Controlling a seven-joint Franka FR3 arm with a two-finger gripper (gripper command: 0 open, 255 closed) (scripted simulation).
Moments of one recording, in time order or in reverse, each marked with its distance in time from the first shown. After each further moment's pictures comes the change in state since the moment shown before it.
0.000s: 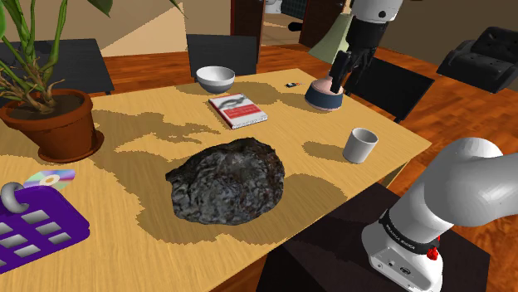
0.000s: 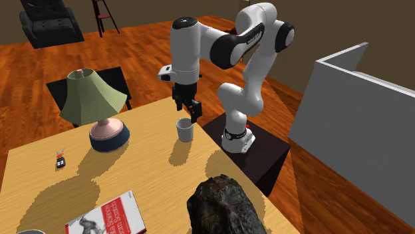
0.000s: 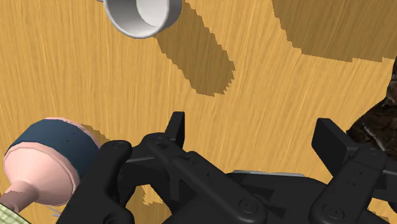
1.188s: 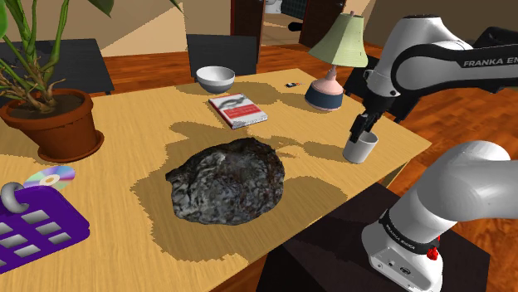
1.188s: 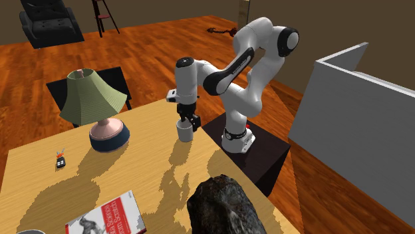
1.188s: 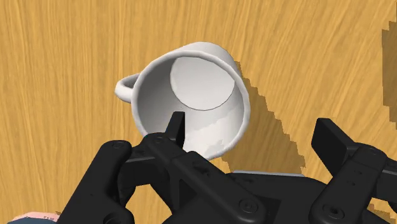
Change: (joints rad) arm -0.152 -0.175 -0.235 -0.489 -0.195 0.293 -0.213
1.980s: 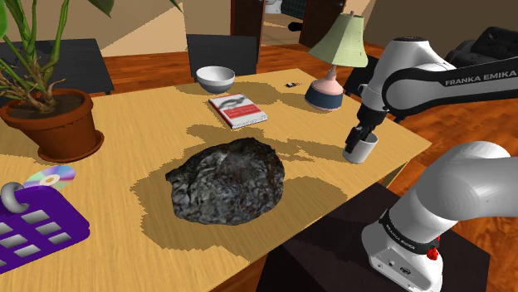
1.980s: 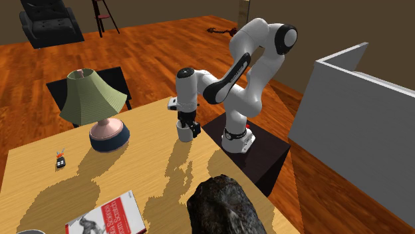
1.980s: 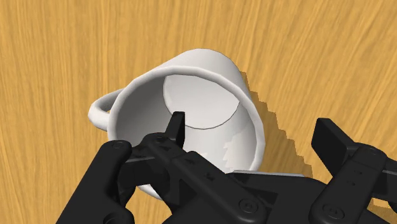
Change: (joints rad) arm -0.023 0.071 -0.035 -0.085 -0.042 0.156 -0.002
